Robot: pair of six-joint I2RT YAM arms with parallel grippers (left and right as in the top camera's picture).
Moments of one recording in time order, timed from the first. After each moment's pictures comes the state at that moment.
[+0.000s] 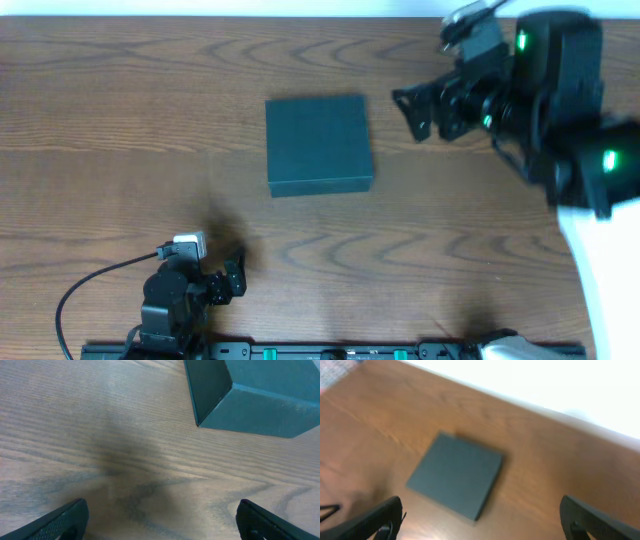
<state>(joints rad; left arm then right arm) -0.17 0.01 0.17 -0.78 0.09 -0.33 0.31 1.36 1.74 -0.99 -0.23 -0.10</state>
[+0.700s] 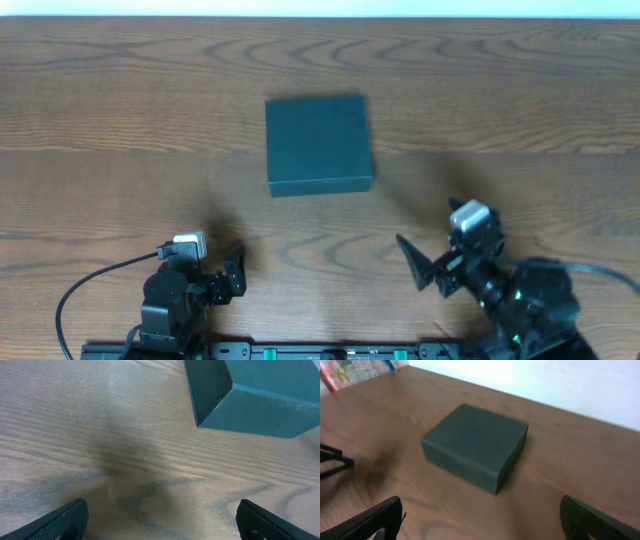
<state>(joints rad) -0.17 0.01 0.17 -0.78 0.10 -0.33 0.41 0.32 0.51 -0.53 -0.20 -0.01</state>
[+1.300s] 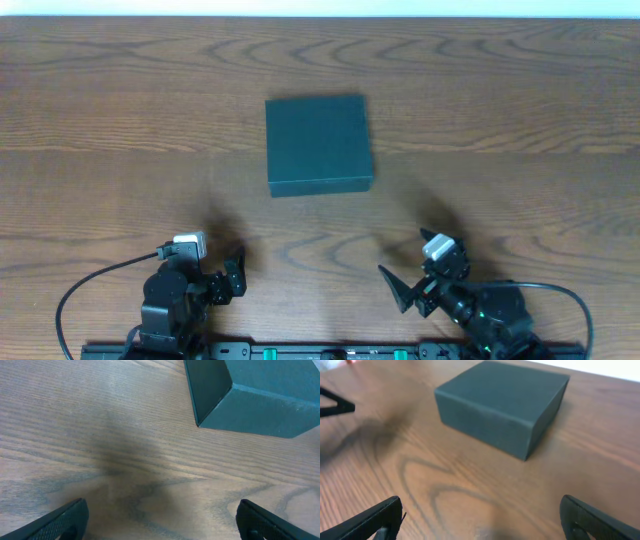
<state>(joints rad) -0.17 0.01 0.17 -0.78 0.09 -0.33 0.53 0.04 0.14 -0.46 -0.20 0.02</state>
